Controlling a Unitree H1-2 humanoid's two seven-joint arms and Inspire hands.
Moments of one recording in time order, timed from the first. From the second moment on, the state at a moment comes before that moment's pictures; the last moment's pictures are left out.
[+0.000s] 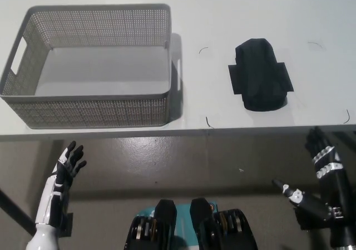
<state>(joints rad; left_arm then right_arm) -0.02 0.17 0.07 0.12 -0.05 -0.38 -0.07 0.00 -0.08 -0.03 -0.06 0.12 -0.36 0.08</state>
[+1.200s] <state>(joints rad) 0.00 0.17 0.07 0.11 -0.04 -0.43 -0.08 -0.88 -0.26 -0.14 0.65 0.17 -0.20 0.07</state>
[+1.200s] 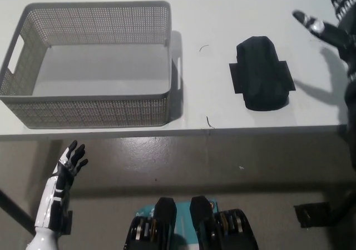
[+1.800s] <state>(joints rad) 0.00 0.17 0.07 0.11 -0.04 -0.43 -0.08 -1.14 -0.22 -0.12 1.37 0.13 -0.26 0.04</state>
